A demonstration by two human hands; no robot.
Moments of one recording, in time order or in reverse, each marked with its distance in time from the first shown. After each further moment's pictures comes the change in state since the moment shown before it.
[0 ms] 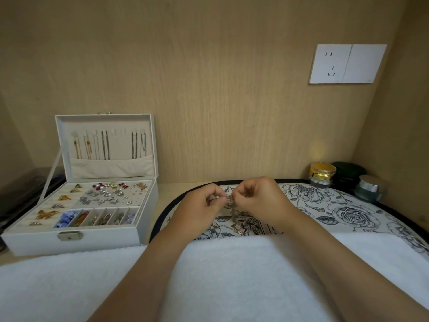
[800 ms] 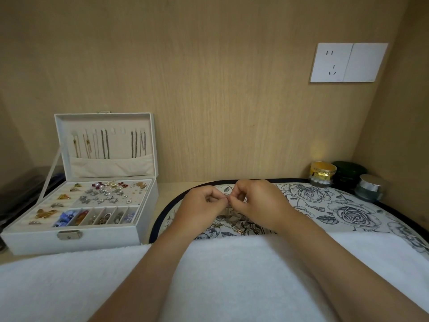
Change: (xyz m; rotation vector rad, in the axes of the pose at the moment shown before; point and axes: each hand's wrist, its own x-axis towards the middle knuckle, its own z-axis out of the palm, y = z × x) left_hand -0.001 0.014 0.004 -0.129 0.038 -0.221; right_hand -0.005 -0.012 0.000 -0.413 -0.057 -0.090
